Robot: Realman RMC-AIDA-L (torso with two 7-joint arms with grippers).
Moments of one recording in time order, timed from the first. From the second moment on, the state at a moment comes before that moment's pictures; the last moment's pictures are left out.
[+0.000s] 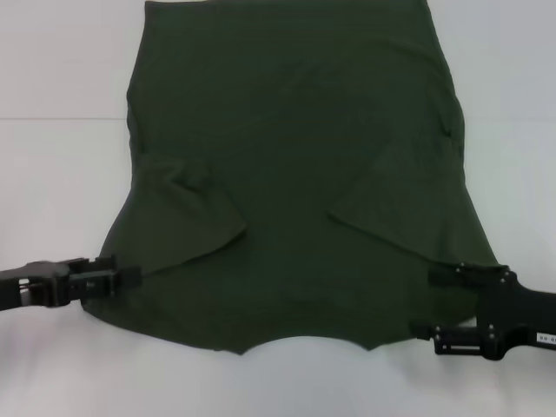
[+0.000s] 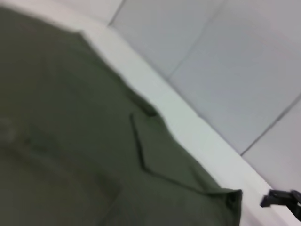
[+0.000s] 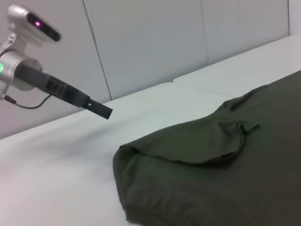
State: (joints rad) left arm -0.42 -2.00 0.50 0.71 2.11 1.70 -1.82; right arm 0.38 2.09 -0.71 -0.69 -1.99 -1.57 1.26
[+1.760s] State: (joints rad) left arm -0.60 -1.94 0.54 0.67 2.54 1.43 -2.45; right arm 0.36 2.09 -0.73 -0.63 -2.00 -1.58 1.05
